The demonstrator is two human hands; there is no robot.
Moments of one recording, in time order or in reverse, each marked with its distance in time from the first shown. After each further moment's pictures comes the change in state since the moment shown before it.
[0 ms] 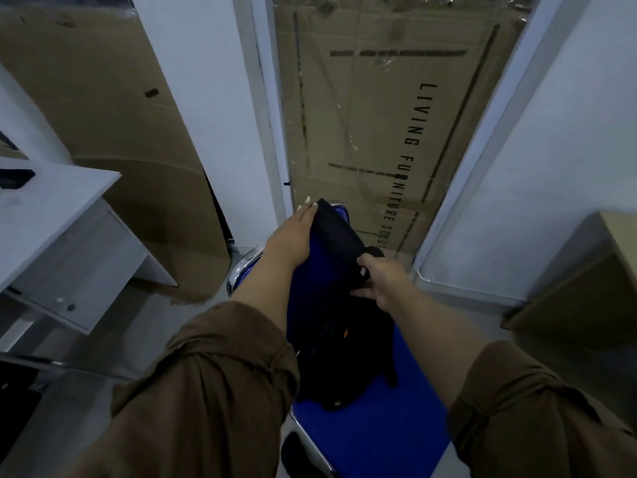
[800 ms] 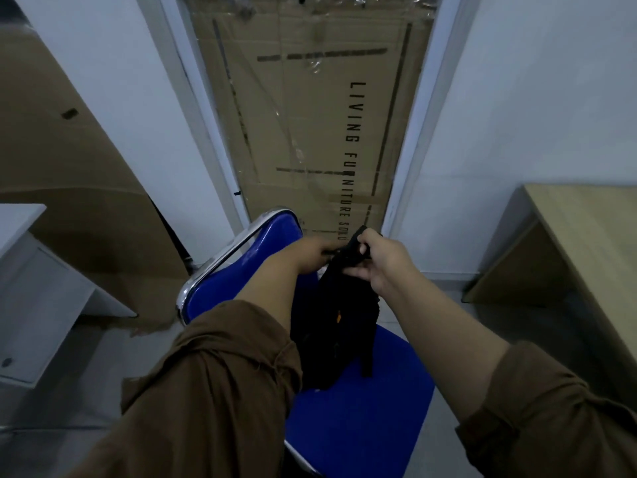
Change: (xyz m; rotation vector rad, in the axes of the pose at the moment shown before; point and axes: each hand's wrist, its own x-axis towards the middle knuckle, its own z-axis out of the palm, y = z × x) left_hand 0.010 0.115 0.010 -0.225 -0.521 0.155; right_hand -0.039 -0.038 -0.060 0.334 0.125 -0.112
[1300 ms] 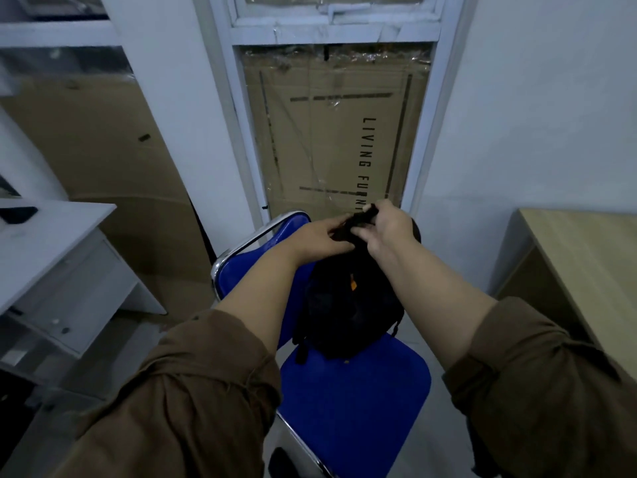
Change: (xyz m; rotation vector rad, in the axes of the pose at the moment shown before) left_hand -0.113 0.076 0.011 -0.266 0.256 -0.025; right_hand -0.097 -0.038 -0.005 0.236 -0.077 -0.123
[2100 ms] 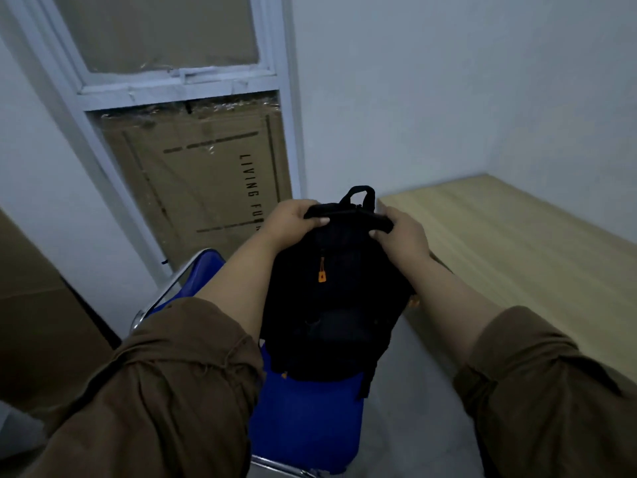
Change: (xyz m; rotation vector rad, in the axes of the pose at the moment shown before) left_hand -0.038 0.116 0.037 0.054 -0.061 0.456; right_hand -0.135 -0.049 -0.164 -1.192 0.520 -0.706
